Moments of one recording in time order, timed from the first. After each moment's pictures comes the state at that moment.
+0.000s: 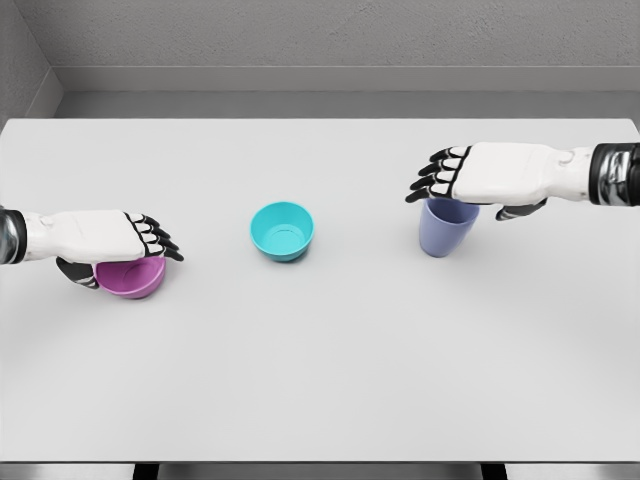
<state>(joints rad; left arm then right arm) -0.63 0.99 -0.75 -1.54 -0.46 -0.61 -0.61 -0.82 -0.90 0.76 -1.61 0.40 -0.61 0.61</state>
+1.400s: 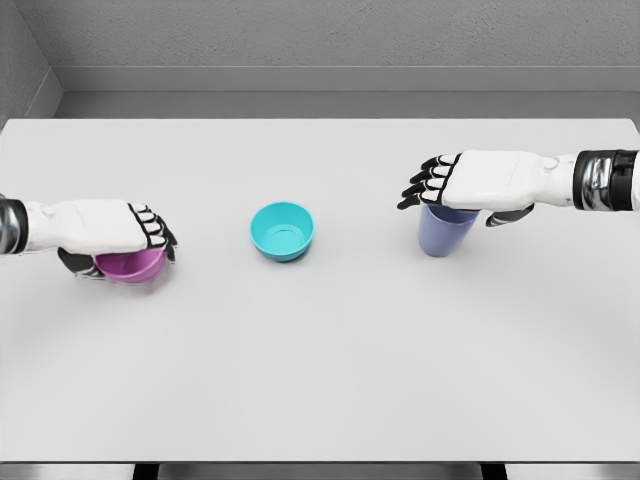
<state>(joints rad) -0.71 0.99 -0.78 -1.55 -0.46 -0.61 -0.61 -0.81 -0.87 0.77 -1.59 0.42 -0.61 0.61</state>
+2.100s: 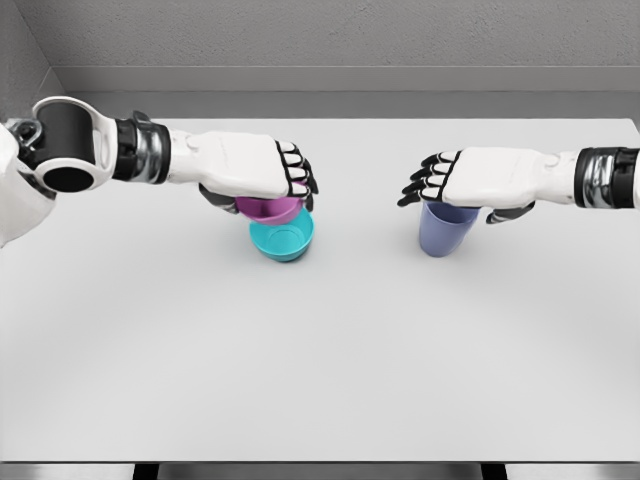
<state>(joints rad) -1.03 0.63 -0.97 -1.51 -0.47 -0.61 -0.61 -0.82 -0.87 0.76 -1.59 0.42 -0.61 0.61</state>
